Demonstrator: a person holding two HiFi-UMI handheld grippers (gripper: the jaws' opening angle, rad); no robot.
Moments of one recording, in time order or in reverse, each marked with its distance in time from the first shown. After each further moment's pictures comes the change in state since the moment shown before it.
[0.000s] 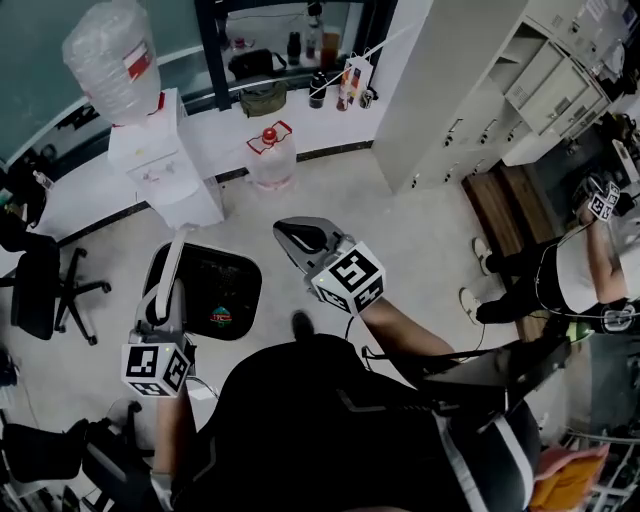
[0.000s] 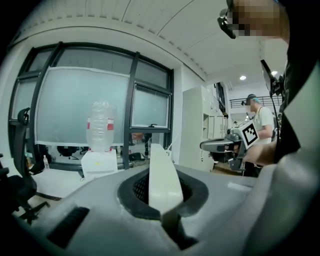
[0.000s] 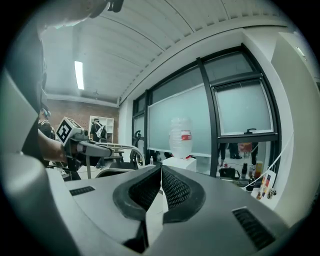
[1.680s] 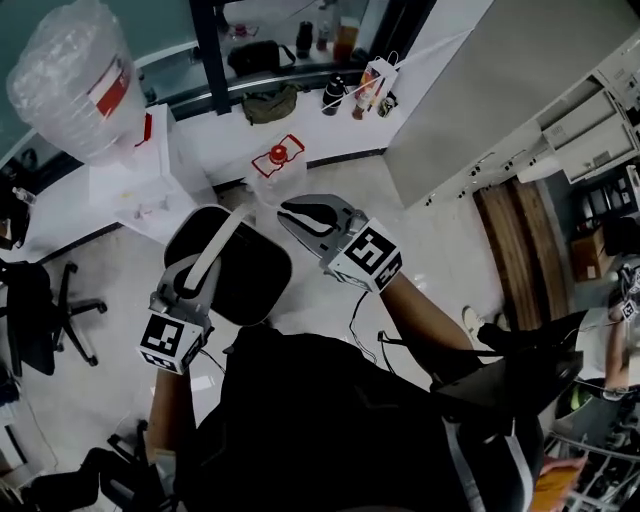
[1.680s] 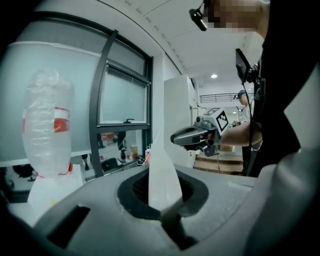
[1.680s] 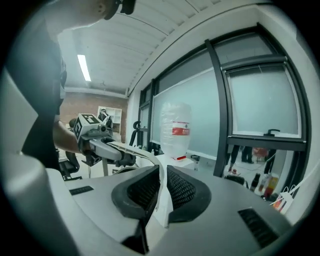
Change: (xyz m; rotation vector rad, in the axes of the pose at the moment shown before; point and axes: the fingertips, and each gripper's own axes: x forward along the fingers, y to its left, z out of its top) left arm 0.280 0.074 0.044 0.174 0.030 -0.355; right arm 0.192 -0.198 0.017 -0.111 0.076 0.144
